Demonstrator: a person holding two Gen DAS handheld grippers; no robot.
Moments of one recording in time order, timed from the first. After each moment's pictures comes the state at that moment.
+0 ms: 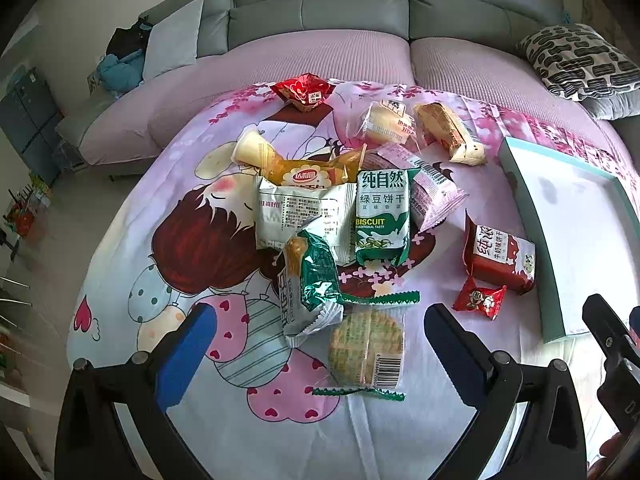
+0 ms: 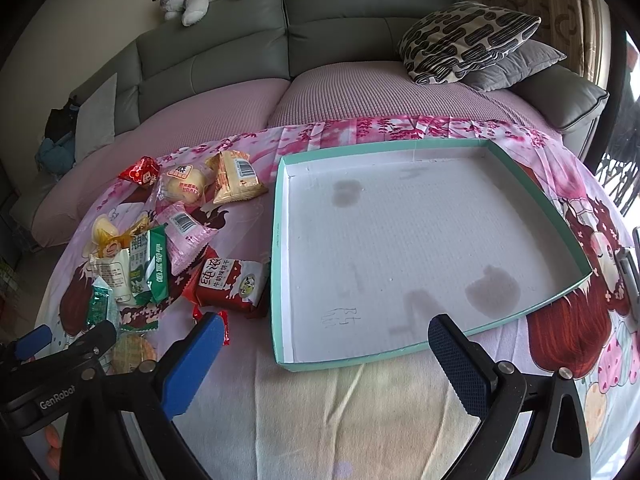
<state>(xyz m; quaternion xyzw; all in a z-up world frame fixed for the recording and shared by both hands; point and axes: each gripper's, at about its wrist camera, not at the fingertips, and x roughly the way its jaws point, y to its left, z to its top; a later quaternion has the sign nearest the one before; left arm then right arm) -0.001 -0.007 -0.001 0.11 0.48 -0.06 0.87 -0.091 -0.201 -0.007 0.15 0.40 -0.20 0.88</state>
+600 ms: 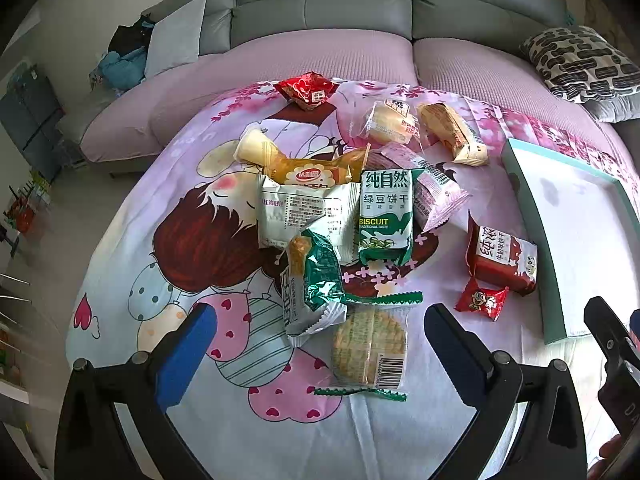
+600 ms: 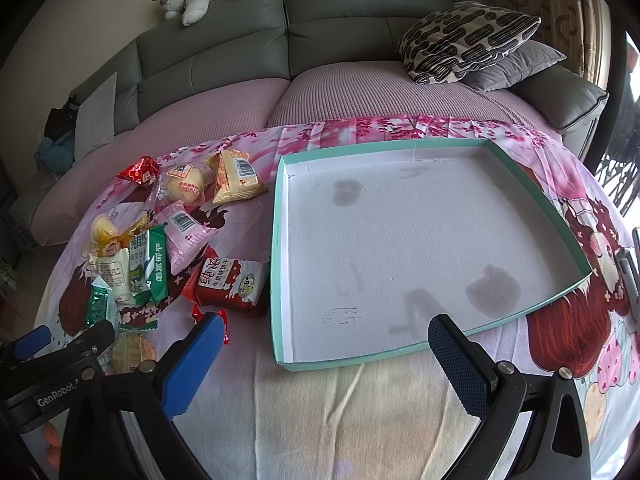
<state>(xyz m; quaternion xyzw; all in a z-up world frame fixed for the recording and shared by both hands) 0.000 -0.004 -0.003 0.11 0.48 -0.06 0.87 -0.090 -0.201 -0.007 0.15 0.40 -0.20 0.88</state>
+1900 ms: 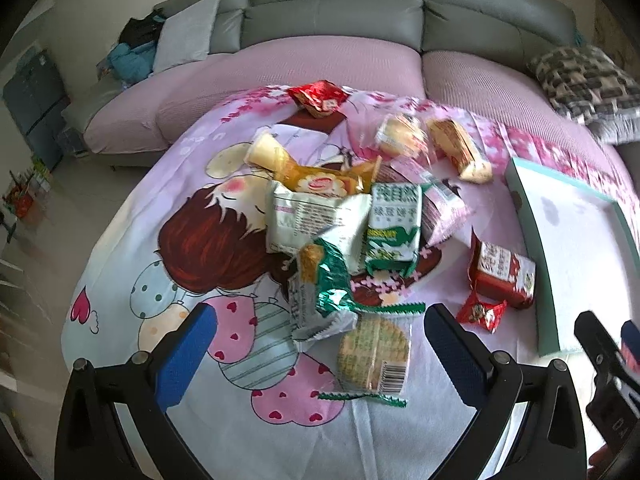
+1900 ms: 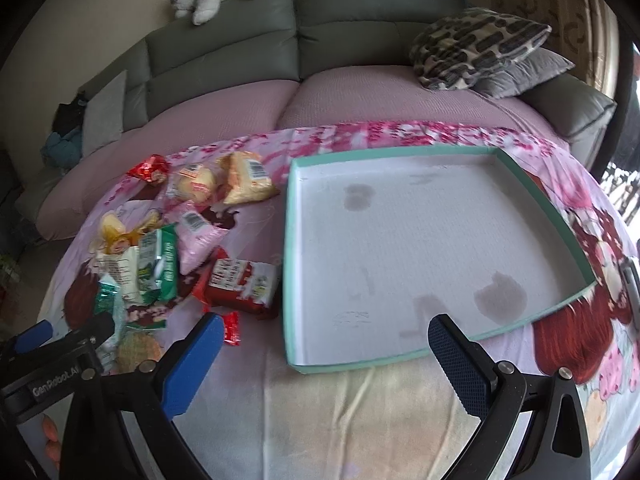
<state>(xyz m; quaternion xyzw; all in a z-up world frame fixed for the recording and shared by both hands) 0.003 0.008 0.007 0.07 0.47 -0.05 0.88 -0.086 -0.192 -0.003 0.14 0.40 -0.18 0.89</state>
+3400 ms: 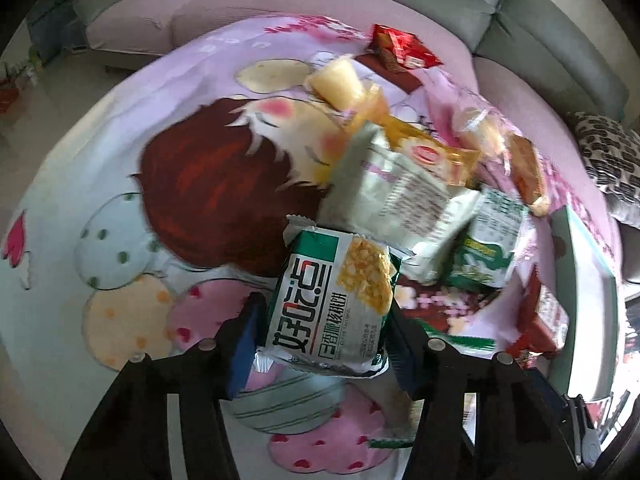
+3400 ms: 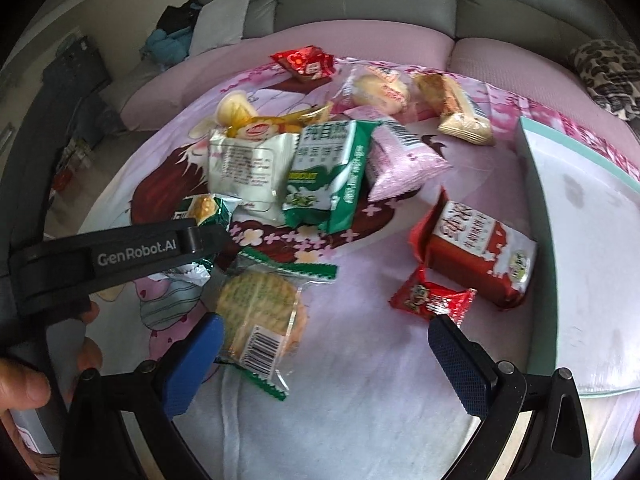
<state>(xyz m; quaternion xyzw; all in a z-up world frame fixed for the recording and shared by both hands) 0.059 0.077 -0.059 -0.08 0.55 -0.04 0.83 -0.016 -0.083 -0.059 0.07 0.48 0.04 0.87</state>
